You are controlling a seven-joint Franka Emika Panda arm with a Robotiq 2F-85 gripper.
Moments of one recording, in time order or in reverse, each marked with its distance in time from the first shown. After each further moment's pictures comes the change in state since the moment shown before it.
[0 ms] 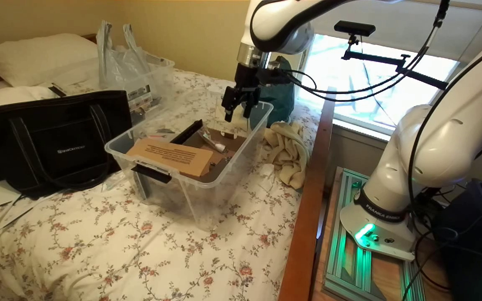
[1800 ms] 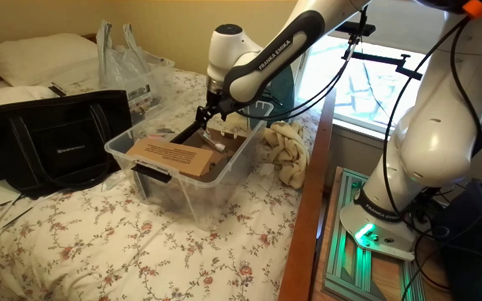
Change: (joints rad) arm 0.009 0.377 0.030 0.171 -0.537 0.368 0.520
